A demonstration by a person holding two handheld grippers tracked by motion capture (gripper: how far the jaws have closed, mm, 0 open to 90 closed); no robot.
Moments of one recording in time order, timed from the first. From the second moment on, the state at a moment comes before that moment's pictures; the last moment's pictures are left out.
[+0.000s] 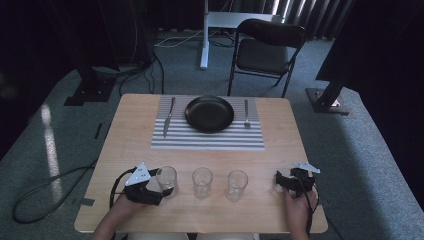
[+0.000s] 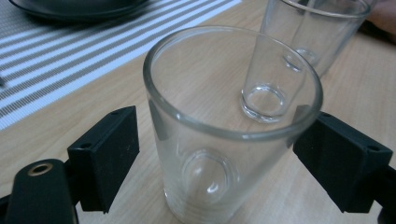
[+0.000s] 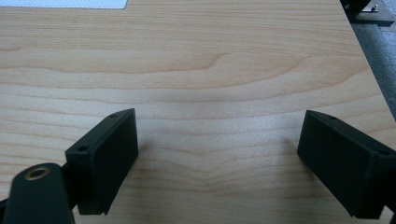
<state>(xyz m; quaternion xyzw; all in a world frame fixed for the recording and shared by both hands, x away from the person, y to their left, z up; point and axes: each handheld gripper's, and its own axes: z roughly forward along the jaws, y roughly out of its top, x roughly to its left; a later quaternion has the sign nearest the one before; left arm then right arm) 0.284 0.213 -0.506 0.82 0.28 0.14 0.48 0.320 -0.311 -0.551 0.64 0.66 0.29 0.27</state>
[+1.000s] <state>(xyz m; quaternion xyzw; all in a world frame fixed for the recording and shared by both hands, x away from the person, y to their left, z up) 0.282 0.196 -0.508 0.80 0.29 0.18 0.49 0.319 -0.311 -0.551 0.64 0.66 0.29 0.27</state>
